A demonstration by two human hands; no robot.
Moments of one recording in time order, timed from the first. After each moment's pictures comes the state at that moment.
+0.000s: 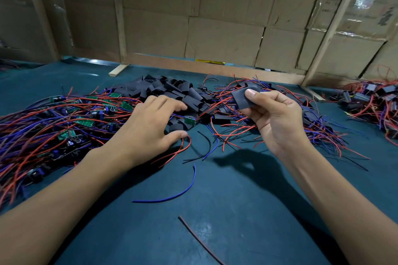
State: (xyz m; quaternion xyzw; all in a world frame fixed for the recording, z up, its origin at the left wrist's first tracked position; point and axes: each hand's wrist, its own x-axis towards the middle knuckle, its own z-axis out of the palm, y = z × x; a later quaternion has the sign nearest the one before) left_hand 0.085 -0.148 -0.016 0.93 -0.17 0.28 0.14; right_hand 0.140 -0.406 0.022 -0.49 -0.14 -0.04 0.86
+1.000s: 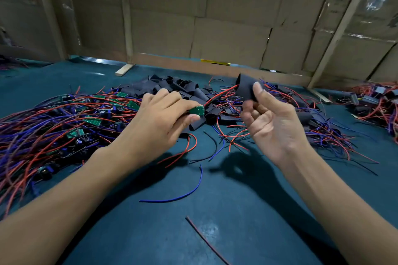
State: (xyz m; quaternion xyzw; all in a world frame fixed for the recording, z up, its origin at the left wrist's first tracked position) left_hand 0.074 -0.159 -0.003 0.89 -0.21 0.39 0.10; right_hand 0.126 -0.391 0.024 -0.44 -0.13 0.07 0.89
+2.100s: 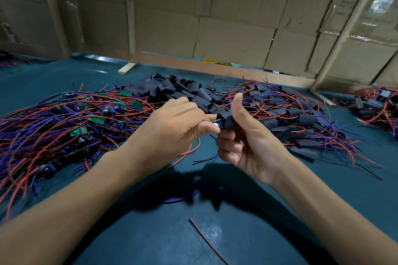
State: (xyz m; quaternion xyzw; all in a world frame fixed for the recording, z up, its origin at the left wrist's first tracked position) left_hand 0.062 -0.177 0.005 0.83 -0.32 0.42 0.21; right_hand 0.095 -0.361 0.014 -0.54 -0.18 0.27 0.78
